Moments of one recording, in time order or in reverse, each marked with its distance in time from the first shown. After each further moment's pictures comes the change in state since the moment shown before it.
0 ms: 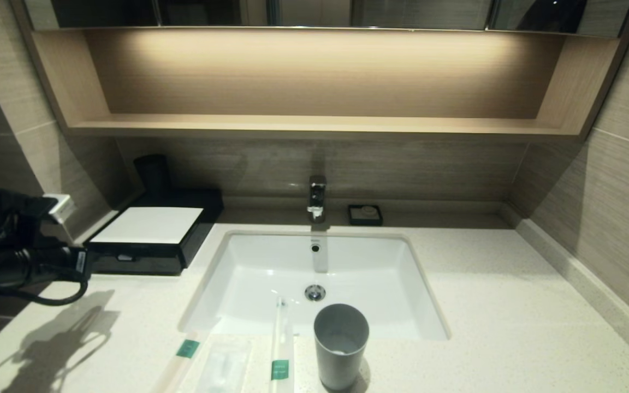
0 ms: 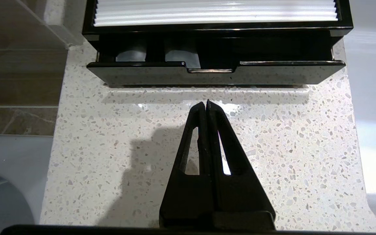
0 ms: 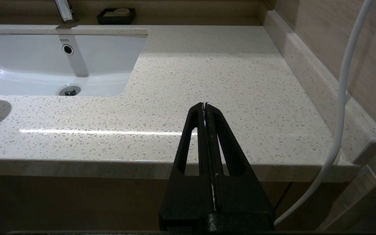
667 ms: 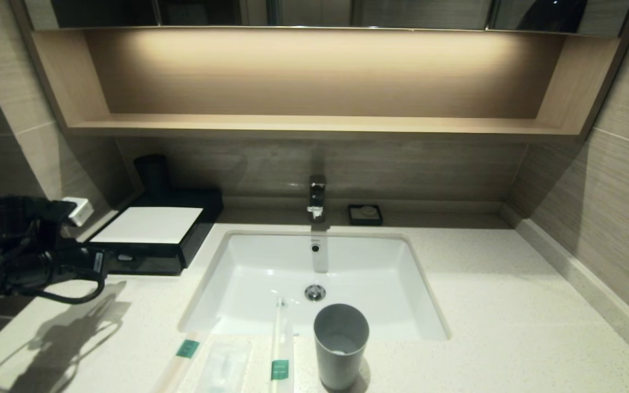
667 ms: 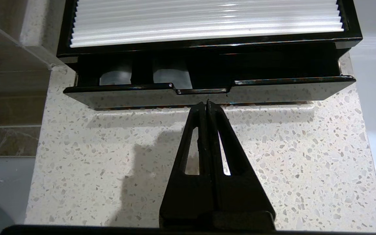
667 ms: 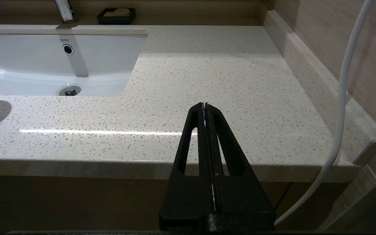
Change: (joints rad) left arm -0.037 0.094 0.013 -0.144 0.003 0.004; right arm 0.000 0.000 0.000 0.000 0.000 0.000
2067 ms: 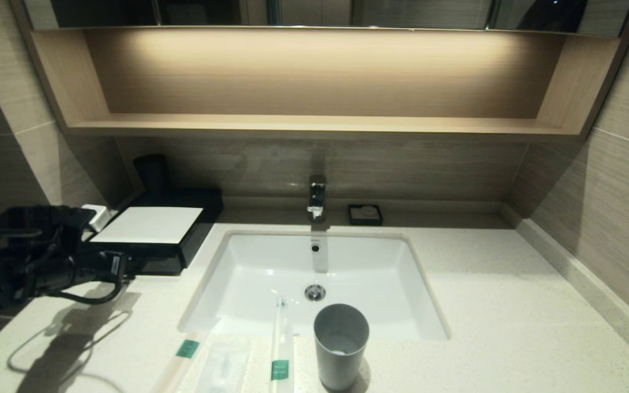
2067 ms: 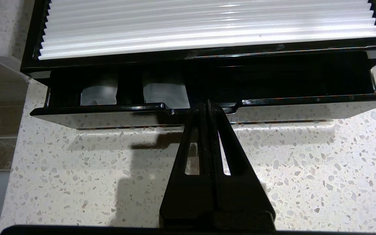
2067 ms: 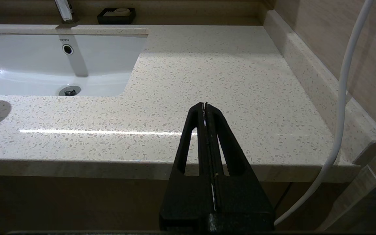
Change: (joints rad) left arm -0.024 0.120 -0.015 -0.117 0.014 -0.007; right arm 0.000 0.000 0.000 0.000 0.000 0.000
